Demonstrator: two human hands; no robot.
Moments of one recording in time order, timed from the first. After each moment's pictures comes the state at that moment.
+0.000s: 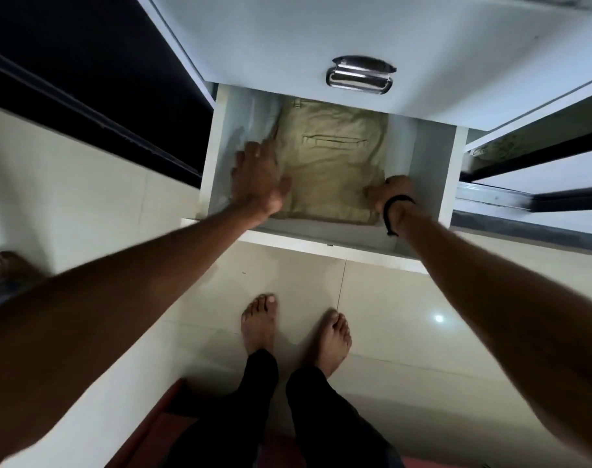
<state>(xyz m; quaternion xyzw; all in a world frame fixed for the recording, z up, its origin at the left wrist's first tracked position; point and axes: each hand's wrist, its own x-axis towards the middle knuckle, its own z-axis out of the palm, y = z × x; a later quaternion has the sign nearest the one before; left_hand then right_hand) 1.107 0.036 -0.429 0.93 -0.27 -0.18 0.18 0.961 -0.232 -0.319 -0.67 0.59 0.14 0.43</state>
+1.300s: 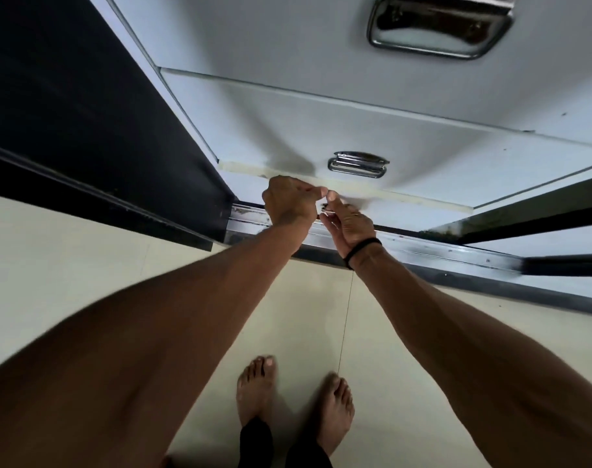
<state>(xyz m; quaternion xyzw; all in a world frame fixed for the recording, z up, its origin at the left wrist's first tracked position) 1.122 -0.101 -0.227 0.86 0.06 -0.22 0.46 1.042 -0.186 -0.295 -0.30 0.49 -0.08 0.82</state>
